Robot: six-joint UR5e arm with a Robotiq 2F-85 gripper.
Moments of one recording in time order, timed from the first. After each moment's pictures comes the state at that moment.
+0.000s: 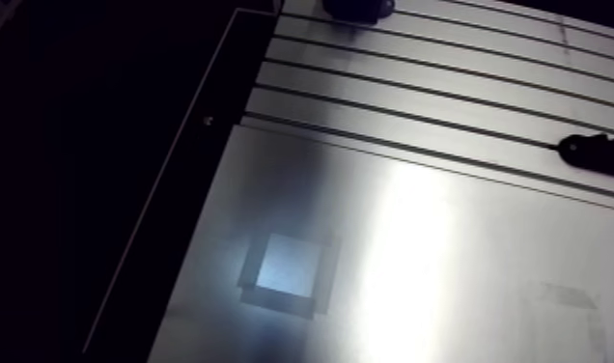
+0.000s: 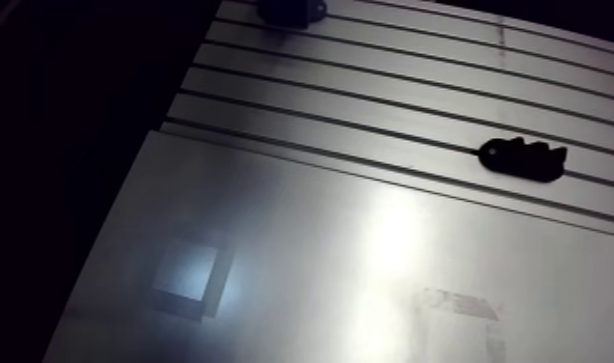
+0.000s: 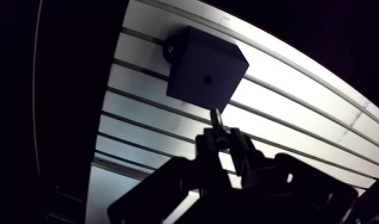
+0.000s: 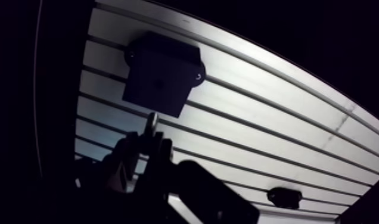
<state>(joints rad) 0.21 -0.80 0.87 -1.39 -1.59 -1.74</state>
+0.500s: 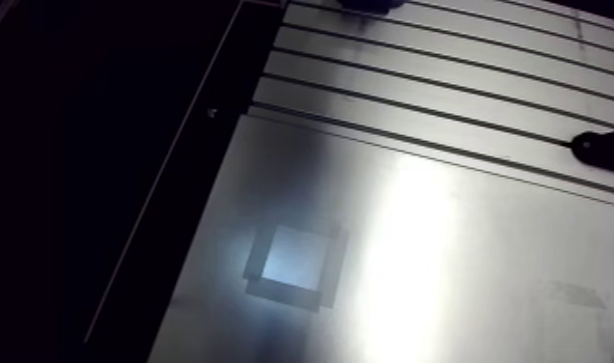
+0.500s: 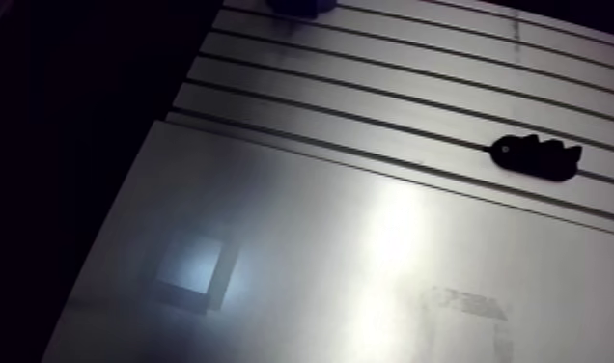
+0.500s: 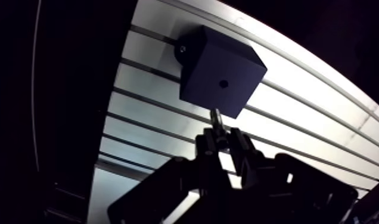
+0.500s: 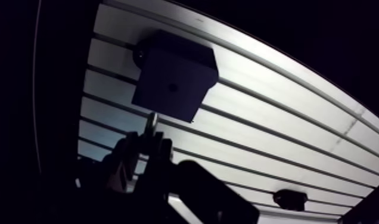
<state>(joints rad) 0.24 -0.78 0.87 -1.39 -1.59 -1.73</state>
